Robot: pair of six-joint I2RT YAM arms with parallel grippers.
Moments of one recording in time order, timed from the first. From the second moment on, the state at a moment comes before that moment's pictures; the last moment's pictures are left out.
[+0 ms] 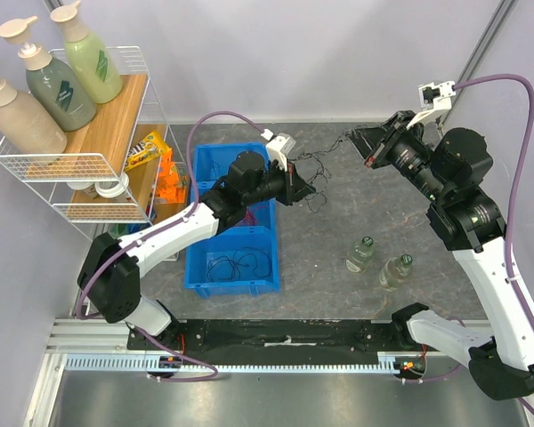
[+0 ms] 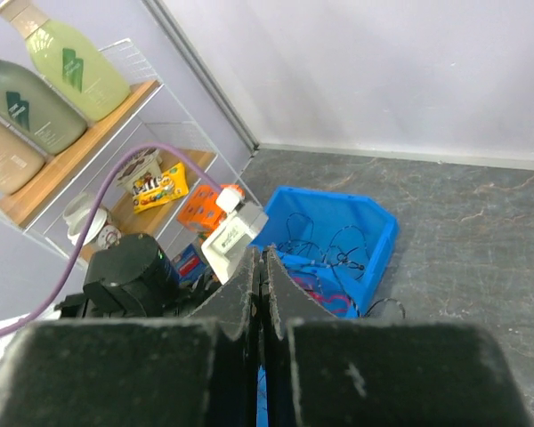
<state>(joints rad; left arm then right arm) -0.76 1.52 1.16 0.14 0.30 -0.46 0.40 1.03 1.44 -0.35 -0.20 0.50</state>
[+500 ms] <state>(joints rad) -0.76 1.39 0.89 0.14 0.30 -0.47 0.40 1.12 1.64 -0.36 0.17 0.35</state>
